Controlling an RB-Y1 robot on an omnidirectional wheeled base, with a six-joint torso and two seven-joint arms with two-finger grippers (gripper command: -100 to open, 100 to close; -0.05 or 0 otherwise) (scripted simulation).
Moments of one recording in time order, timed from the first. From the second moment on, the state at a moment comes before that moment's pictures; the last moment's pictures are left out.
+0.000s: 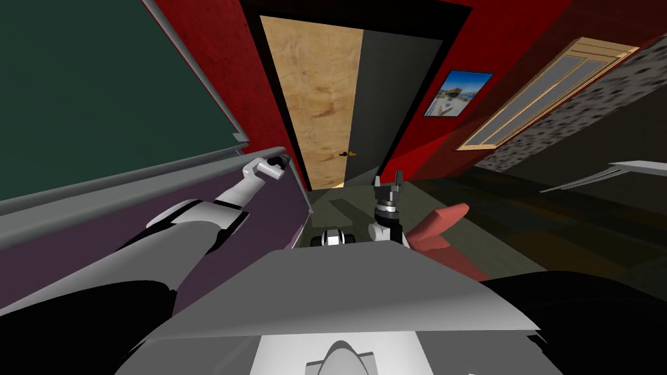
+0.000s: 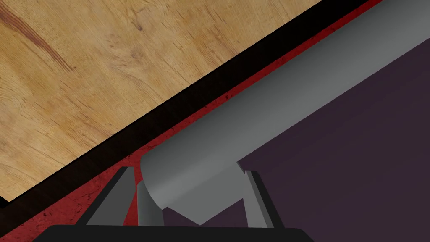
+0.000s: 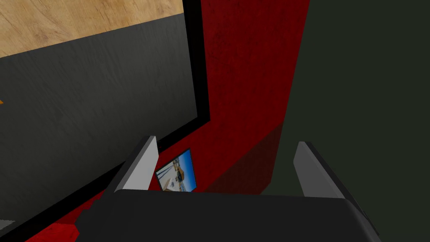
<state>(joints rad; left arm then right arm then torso) -0.87 0.83 -0.45 -1.17 0.24 0.55 0.18 0.47 0.02 0.05 -2.22 -0.02 -0.58 -0.17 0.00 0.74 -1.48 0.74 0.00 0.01</state>
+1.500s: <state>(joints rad) -0.90 0.77 -0.64 -1.47 0.33 0.57 0.19 0.47 0.02 0.05 -2.22 -0.02 -0.58 -0.17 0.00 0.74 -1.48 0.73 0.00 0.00</state>
